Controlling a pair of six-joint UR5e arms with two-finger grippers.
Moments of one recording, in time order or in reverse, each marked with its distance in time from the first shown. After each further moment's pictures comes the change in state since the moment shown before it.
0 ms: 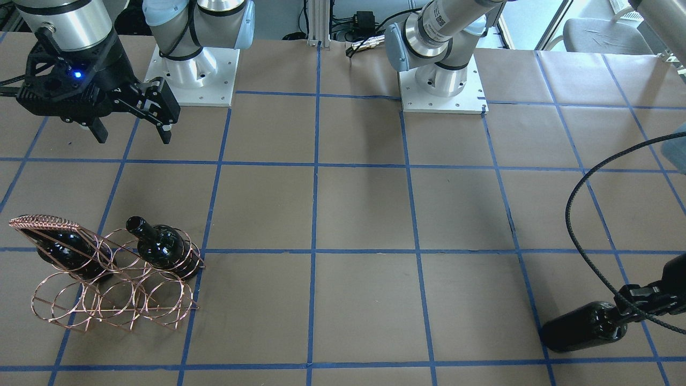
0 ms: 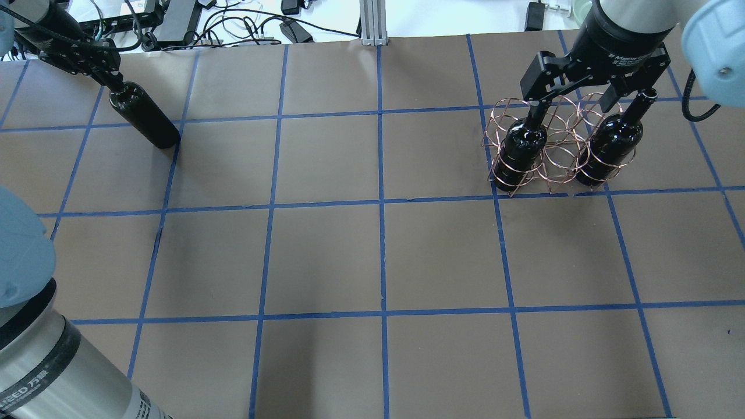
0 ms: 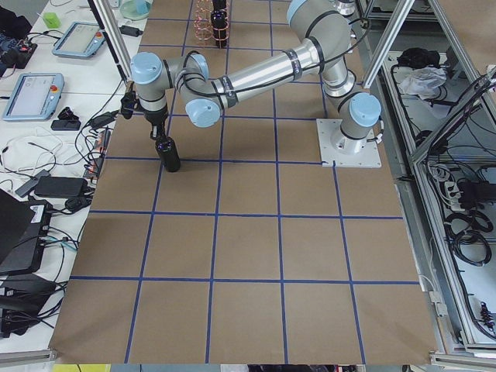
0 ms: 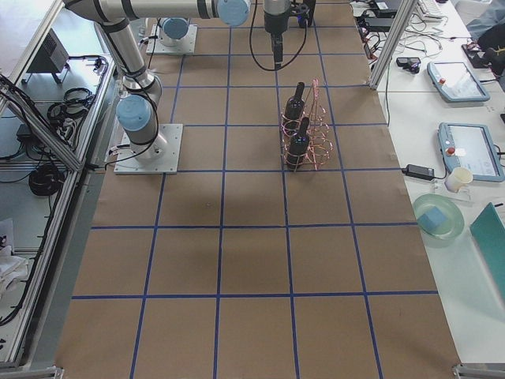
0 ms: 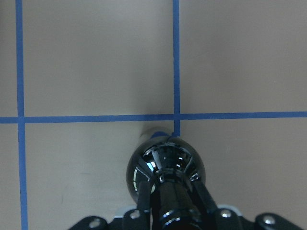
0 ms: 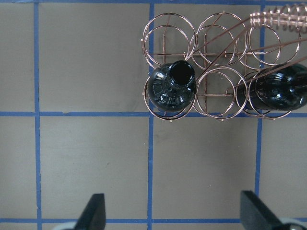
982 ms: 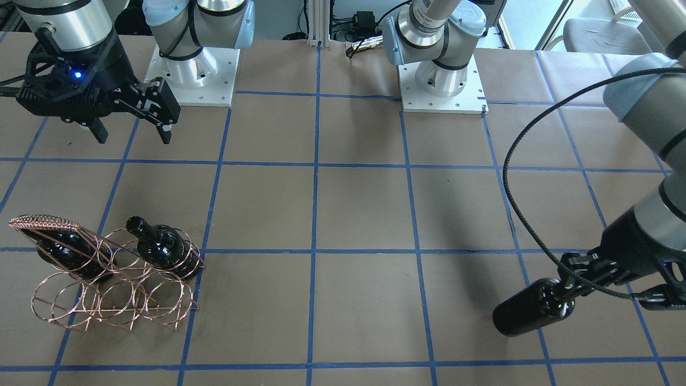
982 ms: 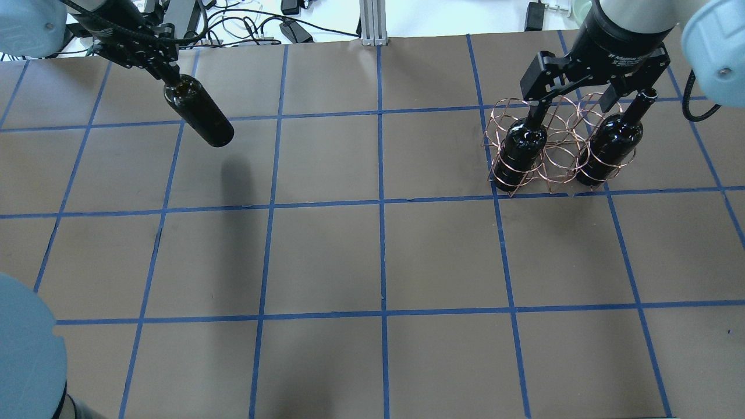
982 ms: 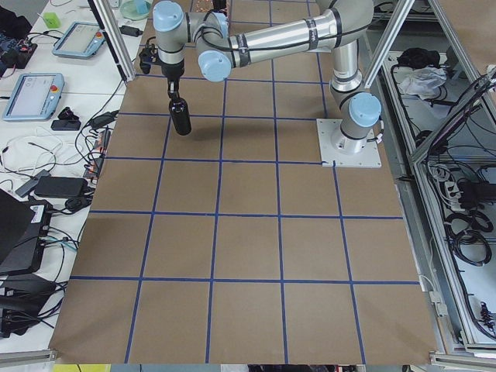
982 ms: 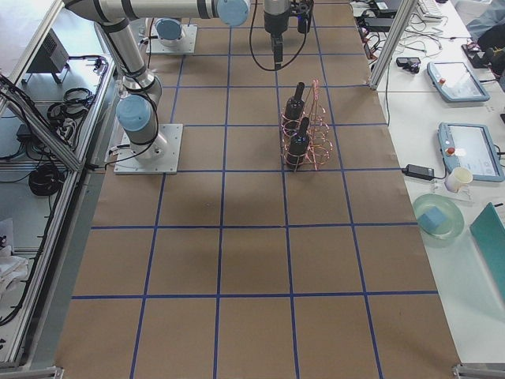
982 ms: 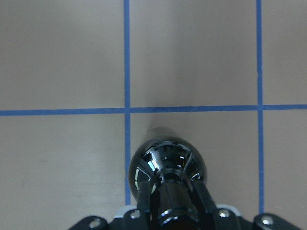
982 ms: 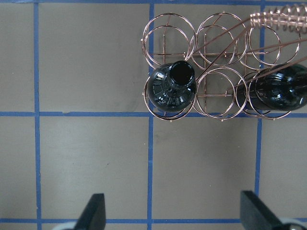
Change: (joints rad) left arm -0.222 0.217 -0.183 0.006 0.007 -0.307; right arm 0.000 0.000 0.000 0.000 -0.001 0.000
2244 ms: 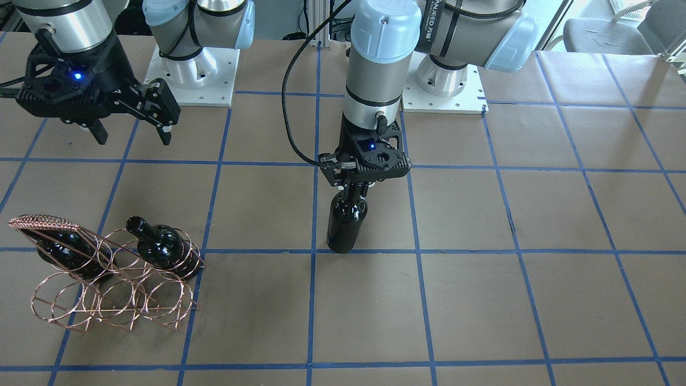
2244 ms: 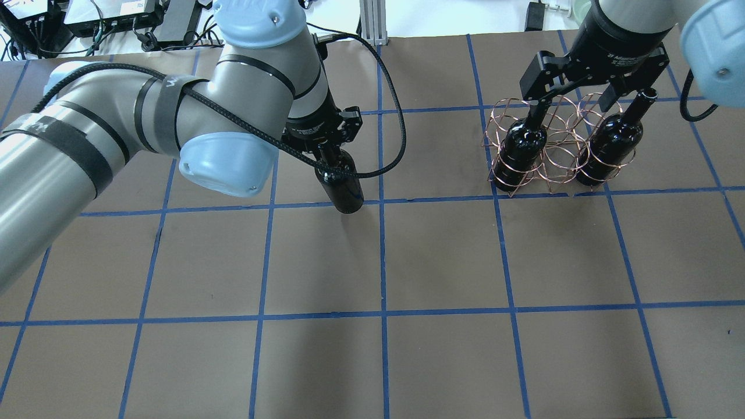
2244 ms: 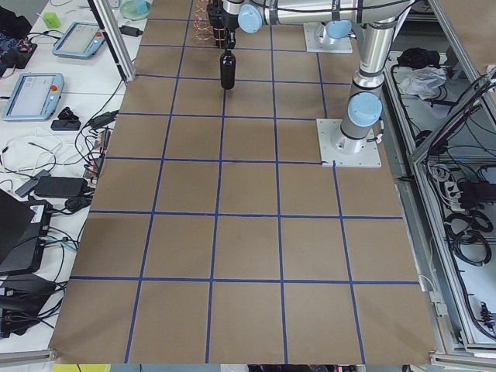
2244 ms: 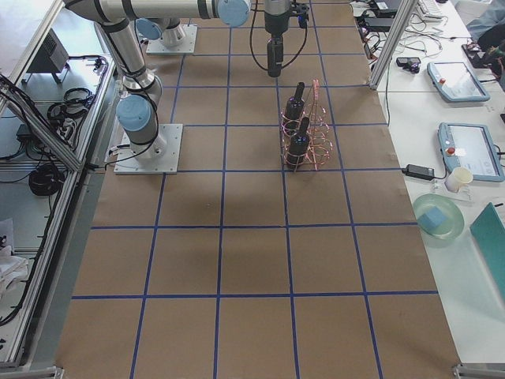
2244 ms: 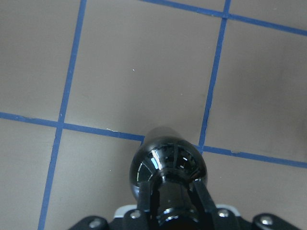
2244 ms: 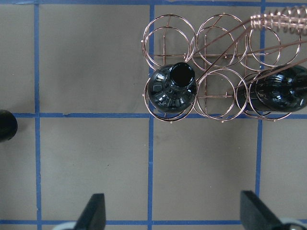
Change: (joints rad) left arm -0.496 0.160 -0.333 0.188 0.105 -0.586; right arm 0.000 0.002 0.001 -0.006 0.001 0.000
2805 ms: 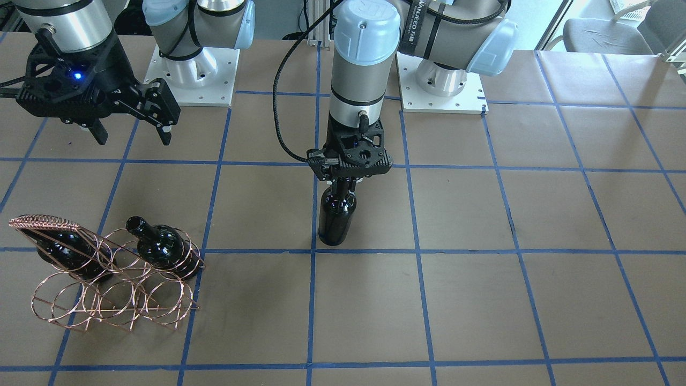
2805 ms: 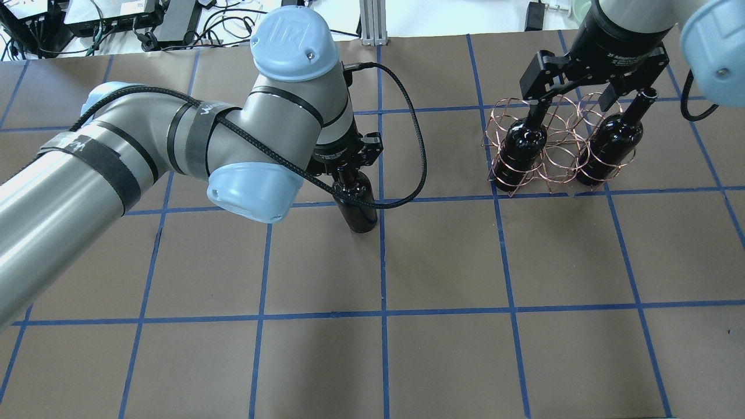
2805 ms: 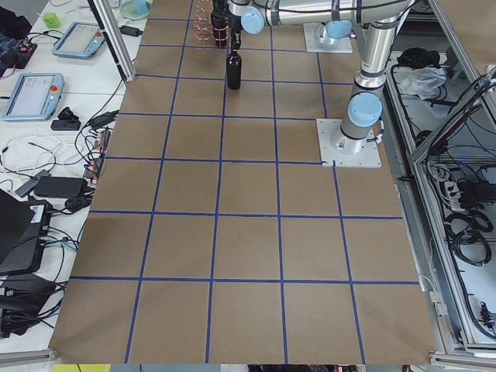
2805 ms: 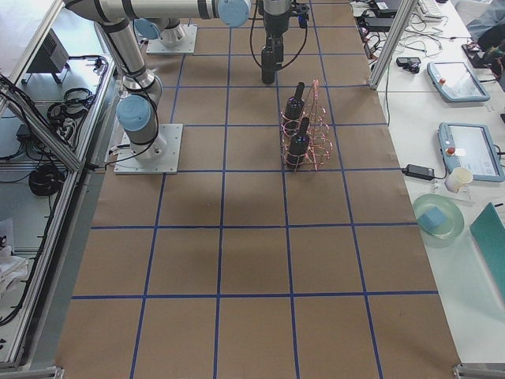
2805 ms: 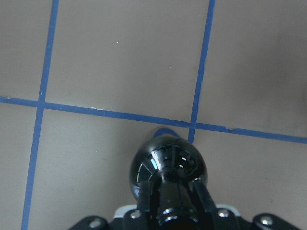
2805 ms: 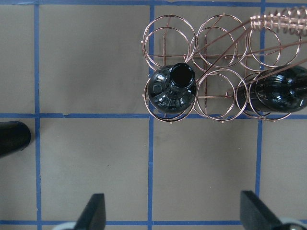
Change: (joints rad) left arm -0.036 -0.002 -0.026 0.015 -0.001 0.001; right arm 0.000 0.000 0.000 -0.001 0.000 0.000
